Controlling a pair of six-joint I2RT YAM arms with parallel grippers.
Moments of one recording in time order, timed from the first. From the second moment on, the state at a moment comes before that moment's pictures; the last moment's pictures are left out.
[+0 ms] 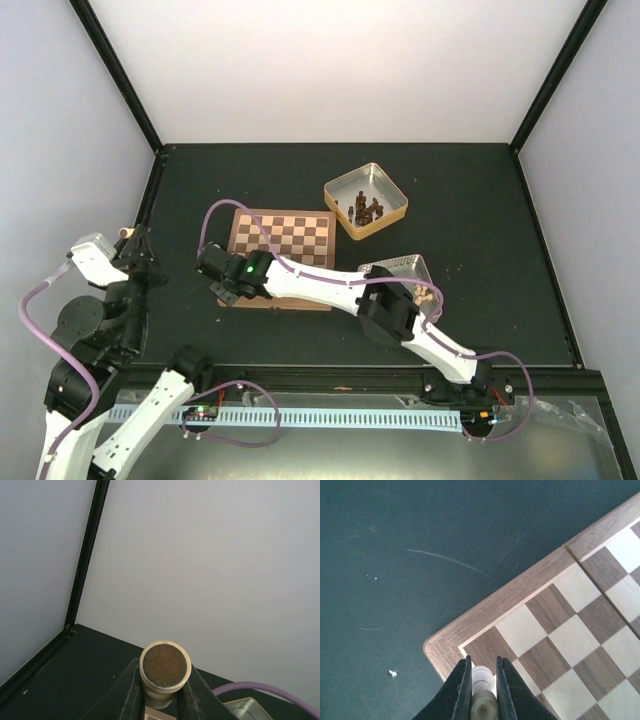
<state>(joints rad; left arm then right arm) -0.45 0.31 0.99 -0.61 -0.56 -0.36 1.24 2.40 2.20 -0.76 0.22 0.26</state>
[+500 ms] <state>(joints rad) -0.45 0.31 0.99 -0.61 -0.56 -0.36 1.24 2.49 2.23 -0.71 0.25 0.20</state>
